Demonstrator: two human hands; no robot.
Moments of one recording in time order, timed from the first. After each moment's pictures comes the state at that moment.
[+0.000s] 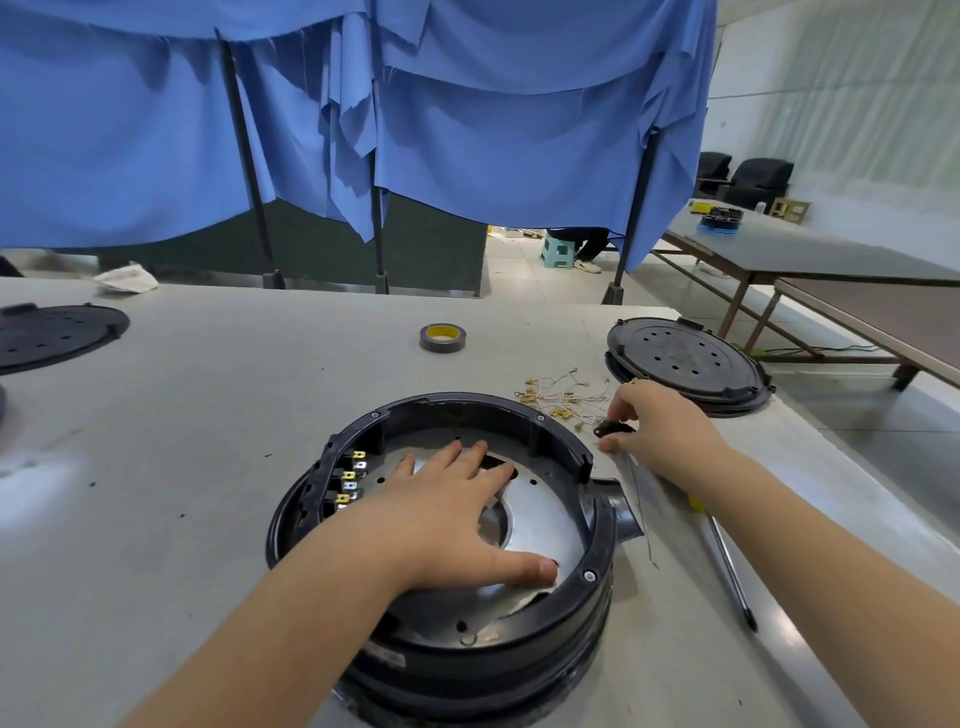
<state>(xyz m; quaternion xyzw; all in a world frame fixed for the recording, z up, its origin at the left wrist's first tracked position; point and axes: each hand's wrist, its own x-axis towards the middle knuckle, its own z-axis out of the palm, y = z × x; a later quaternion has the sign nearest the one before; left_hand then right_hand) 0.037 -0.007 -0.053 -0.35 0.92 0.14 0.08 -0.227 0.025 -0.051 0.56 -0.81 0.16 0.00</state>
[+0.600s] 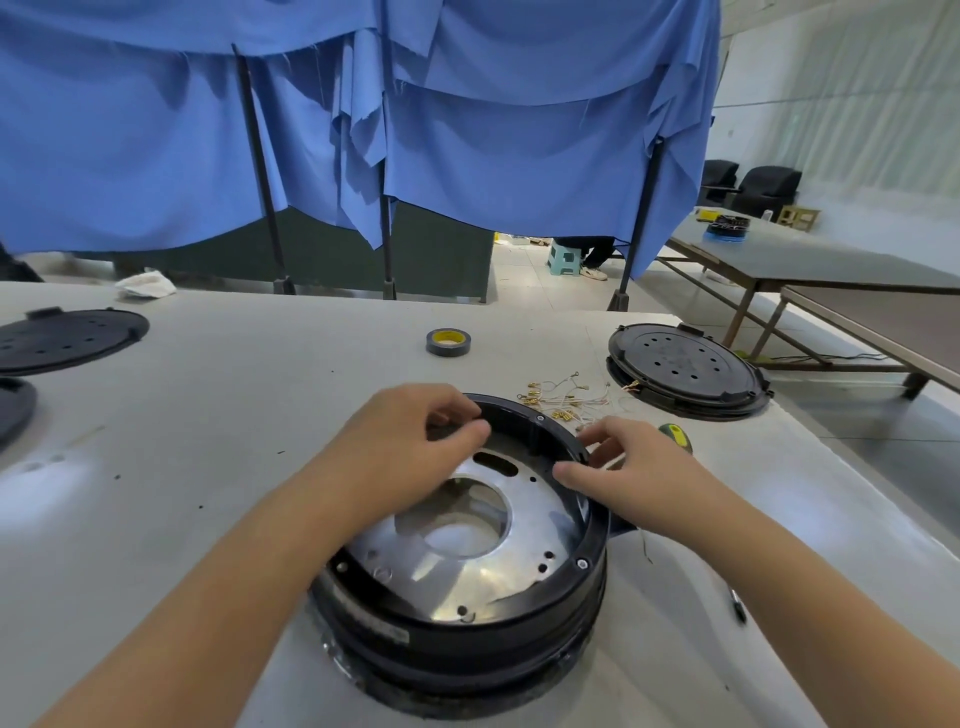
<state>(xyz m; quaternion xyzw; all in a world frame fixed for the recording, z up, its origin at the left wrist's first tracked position) 0.062 -0.012 -0.011 -0.38 0.84 0.26 -0.28 -0.151 0.079 -0.029 0.50 -0.78 0.30 -0.21</state>
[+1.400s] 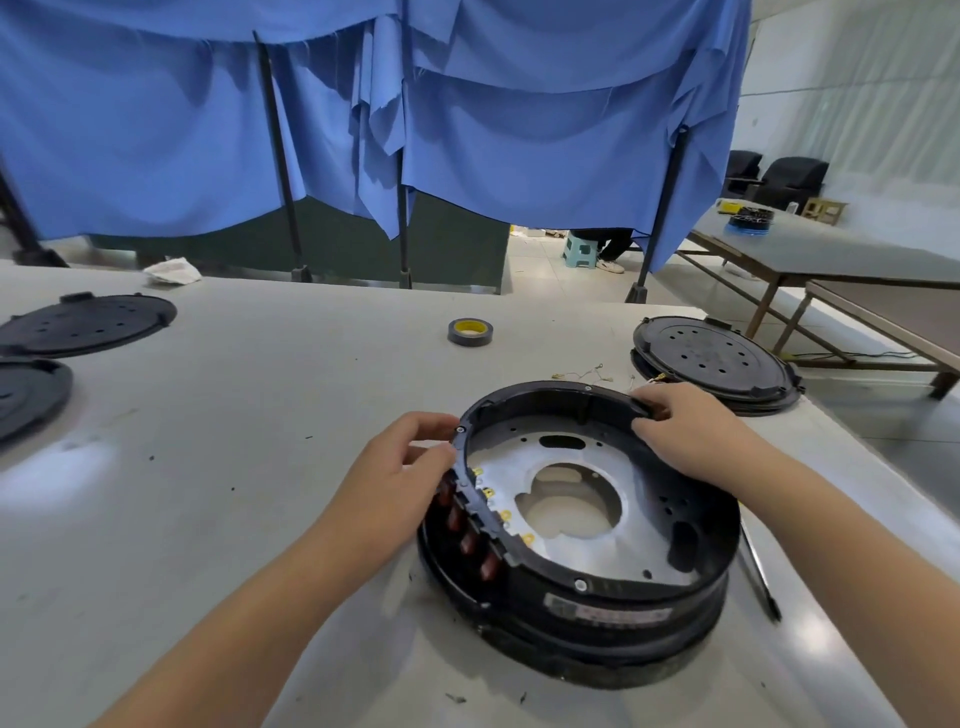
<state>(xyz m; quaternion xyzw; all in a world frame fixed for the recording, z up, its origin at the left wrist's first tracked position) 0.084 -0.003 -0.060 -0.41 0.68 0.47 -0.39 -0.186 0.052 -0.021 0.55 -0.81 0.20 -0.10</state>
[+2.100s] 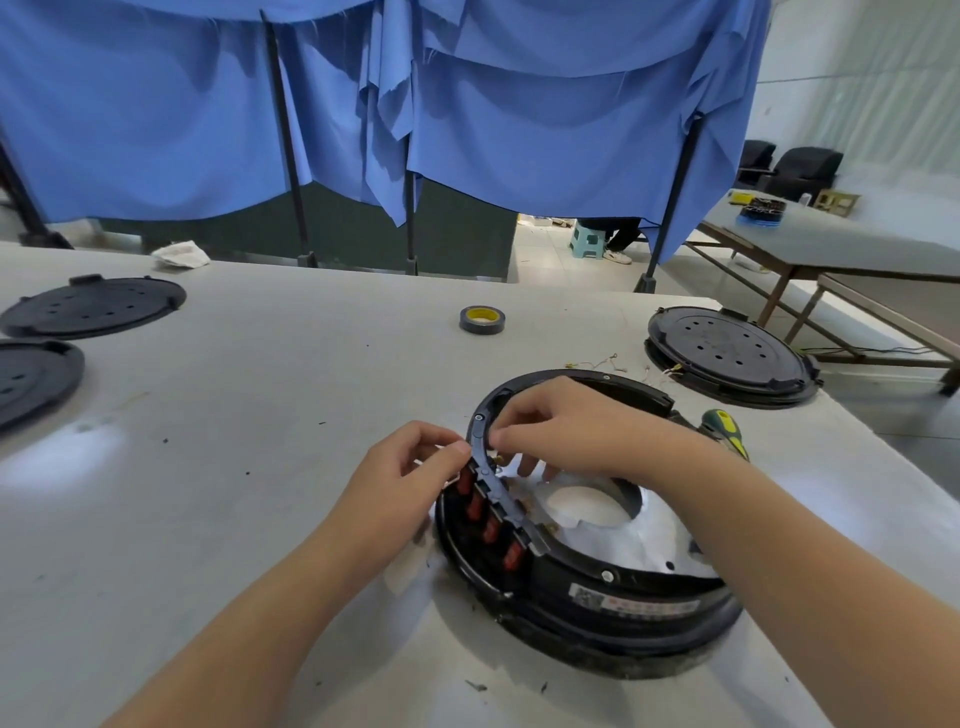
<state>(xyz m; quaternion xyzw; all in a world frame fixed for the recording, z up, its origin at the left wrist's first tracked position) 0.097 -0.002 -0.074 -0.42 0.64 0.52 -0.38 -0.078 0.030 -0.003 0.63 -0.67 0.21 -0.33</state>
